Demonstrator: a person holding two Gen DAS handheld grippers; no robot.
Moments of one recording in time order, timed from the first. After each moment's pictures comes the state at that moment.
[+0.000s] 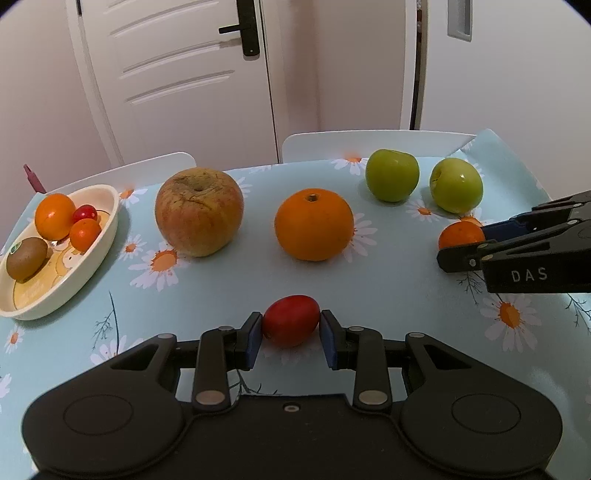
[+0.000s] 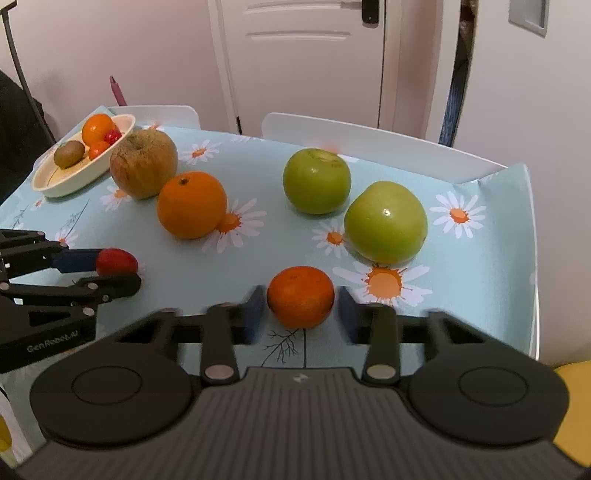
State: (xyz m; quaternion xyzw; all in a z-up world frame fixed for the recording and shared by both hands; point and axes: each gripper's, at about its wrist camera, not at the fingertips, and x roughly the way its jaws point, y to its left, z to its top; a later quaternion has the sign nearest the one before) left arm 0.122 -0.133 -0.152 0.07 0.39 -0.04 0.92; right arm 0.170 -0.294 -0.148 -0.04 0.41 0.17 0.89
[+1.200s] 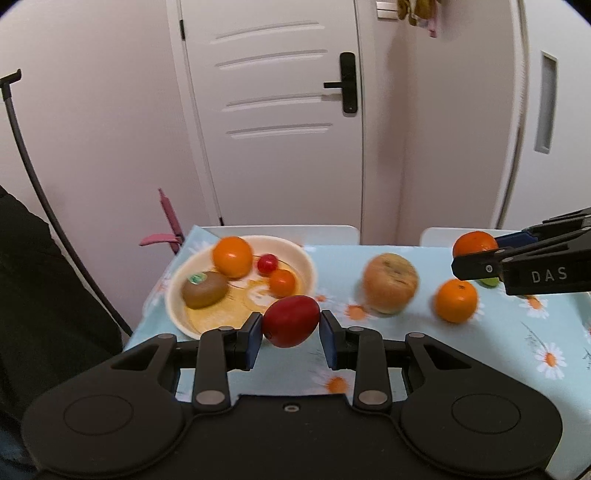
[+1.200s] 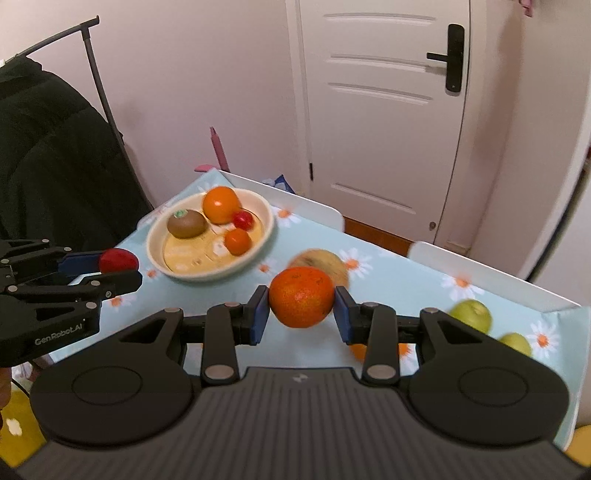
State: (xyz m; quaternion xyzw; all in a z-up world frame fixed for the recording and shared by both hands) left arm 0.066 0.005 -0.036 0.04 0.32 0.06 0.94; right arm 0.157 -0.142 -0.027 -0.04 0.36 0.26 0.89
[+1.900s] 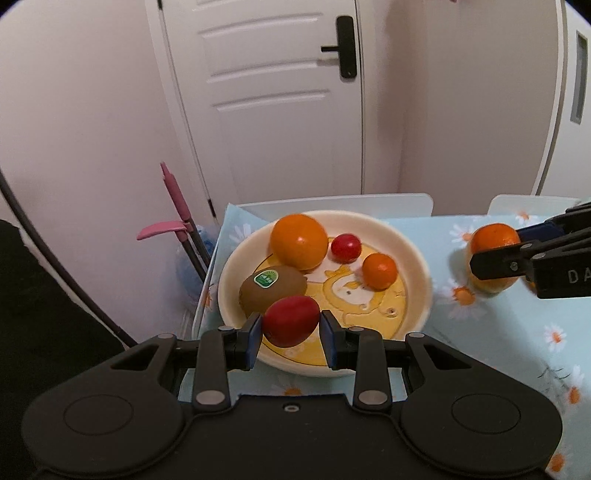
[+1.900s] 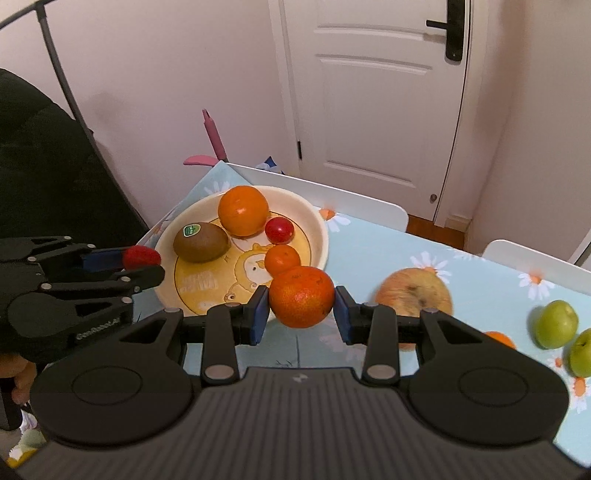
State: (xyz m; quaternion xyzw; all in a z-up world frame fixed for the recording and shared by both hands) left arm 0.140 0.132 -0.079 0.07 0.37 0.01 0.93; right arm 0.198 -0.015 -0.060 -0.03 0.41 0.20 0.89
